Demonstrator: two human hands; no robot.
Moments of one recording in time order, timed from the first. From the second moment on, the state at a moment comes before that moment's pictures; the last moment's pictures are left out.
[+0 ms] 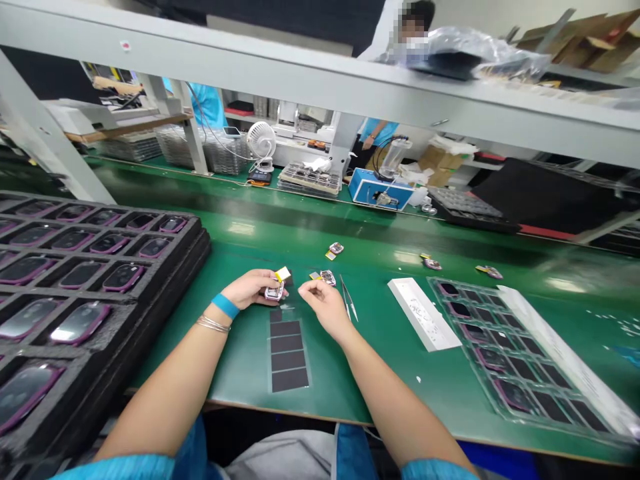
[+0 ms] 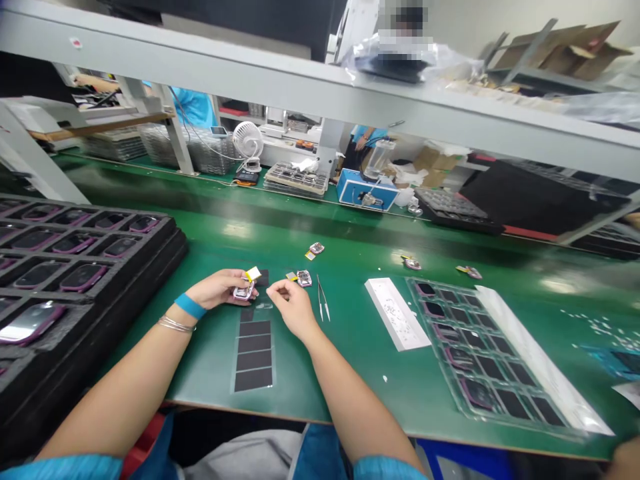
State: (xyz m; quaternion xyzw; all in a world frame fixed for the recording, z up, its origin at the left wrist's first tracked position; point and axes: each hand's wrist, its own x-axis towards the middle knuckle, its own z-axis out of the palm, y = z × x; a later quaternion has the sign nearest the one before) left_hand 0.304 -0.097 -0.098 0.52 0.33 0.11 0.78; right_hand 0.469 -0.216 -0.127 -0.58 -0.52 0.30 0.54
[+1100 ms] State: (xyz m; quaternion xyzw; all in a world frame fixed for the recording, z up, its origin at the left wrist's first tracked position) left_hand 0.312 -0.108 -0.096 0.53 0.33 0.14 0.76; right_hand 0.458 -0.221 -0.116 -0.53 -0.49 0.32 0.61
